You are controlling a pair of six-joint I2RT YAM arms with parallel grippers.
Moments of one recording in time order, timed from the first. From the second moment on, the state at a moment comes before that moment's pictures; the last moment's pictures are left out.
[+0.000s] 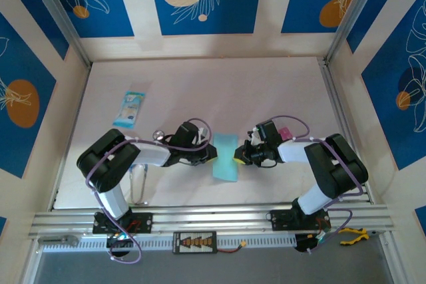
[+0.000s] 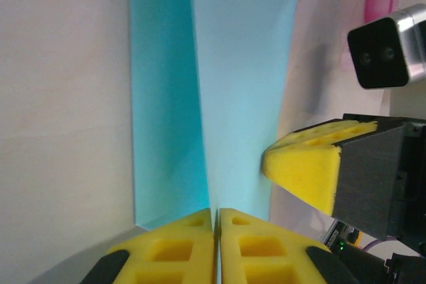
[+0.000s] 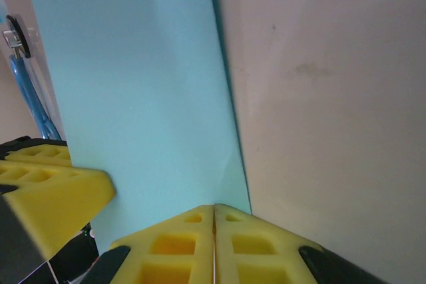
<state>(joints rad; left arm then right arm) -0.74 1.74 0.69 0.29 0.49 -1.04 0.41 1.56 0.51 0.03 -0.65 0.86</state>
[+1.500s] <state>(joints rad) -0.73 1.54 0.57 0.25 0.38 -1.13 1.36 1.50 0.50 0.20 0.57 0.07</state>
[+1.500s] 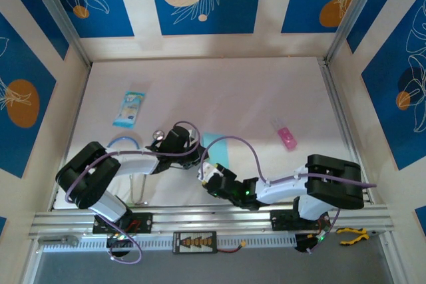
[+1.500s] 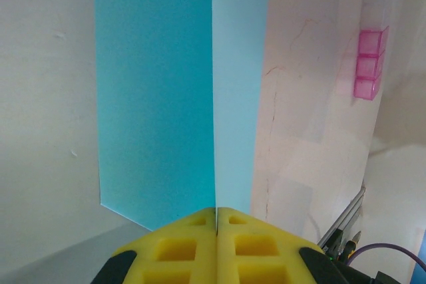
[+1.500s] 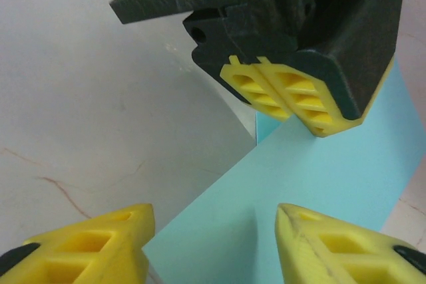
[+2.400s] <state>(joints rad) -0.73 1.54 0.57 0.24 0.38 -1.13 1.38 1.47 0.49 0.19 0.61 0.12</state>
